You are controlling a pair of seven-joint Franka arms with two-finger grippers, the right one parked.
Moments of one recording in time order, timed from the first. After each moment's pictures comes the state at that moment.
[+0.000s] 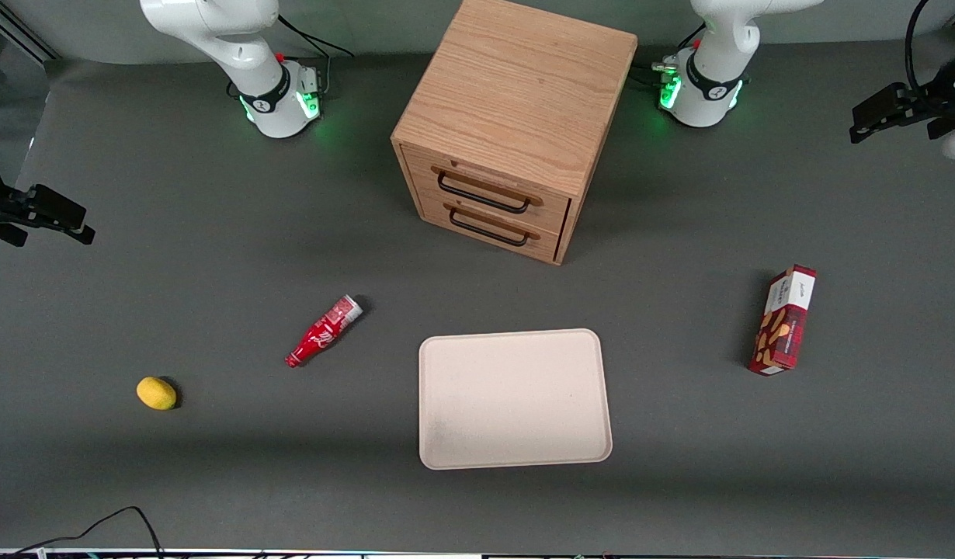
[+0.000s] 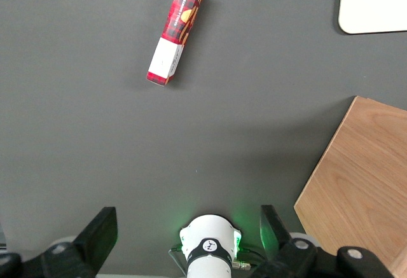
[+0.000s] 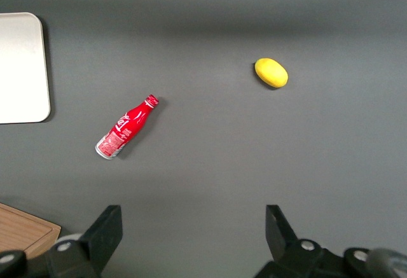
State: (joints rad) arm 0.08 -0.13 -0.09 -1.59 0.02 1.29 -0.01
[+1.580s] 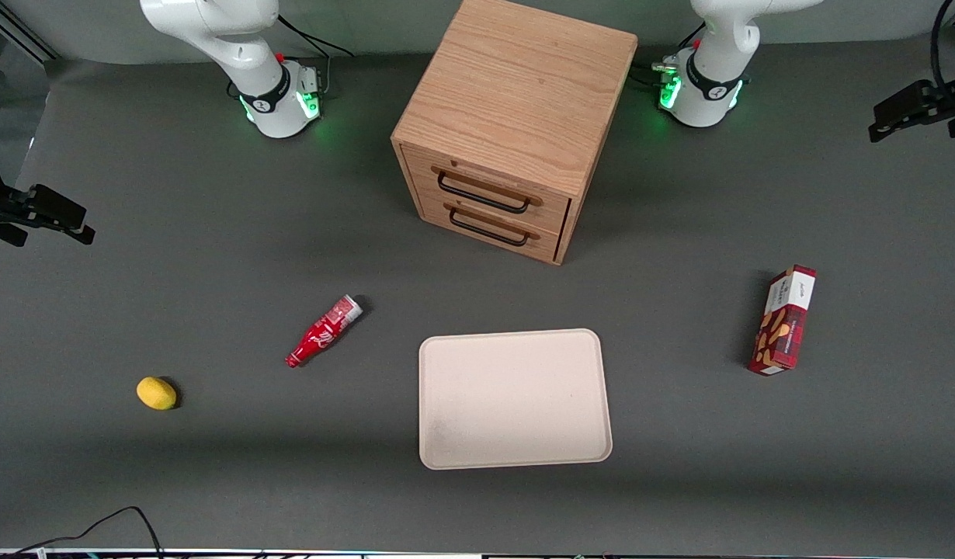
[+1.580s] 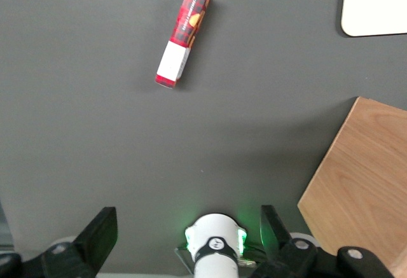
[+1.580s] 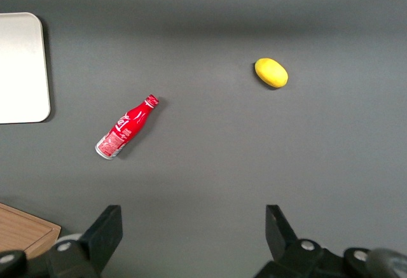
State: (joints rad) arm 0.09 -0.09 -0.05 -1.51 0.03 1.25 0.06
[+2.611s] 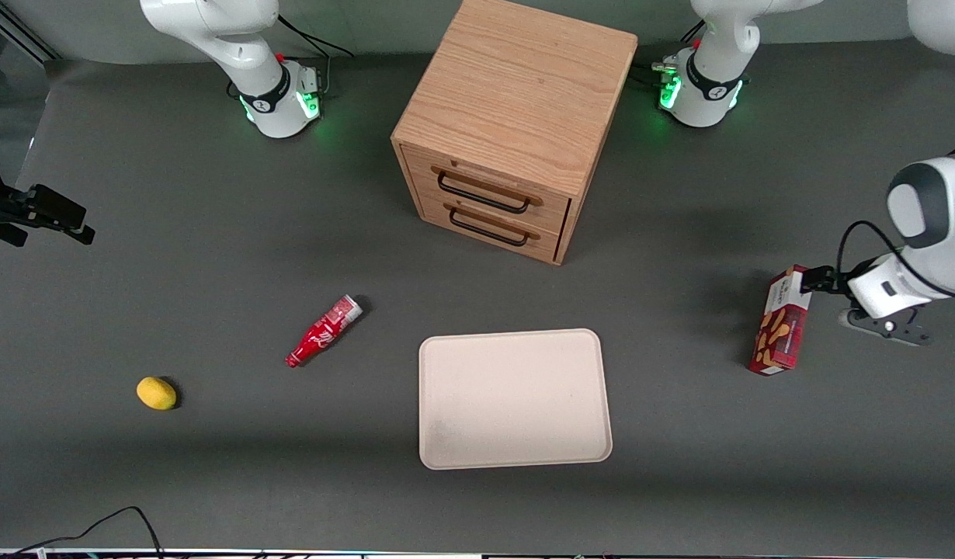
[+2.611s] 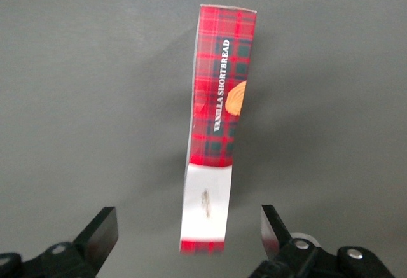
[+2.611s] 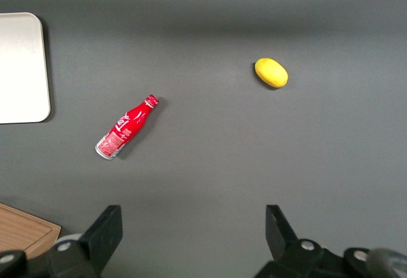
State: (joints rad) arm 0.10 0.28 0.07 -2.02 -0.03 2.19 0.49
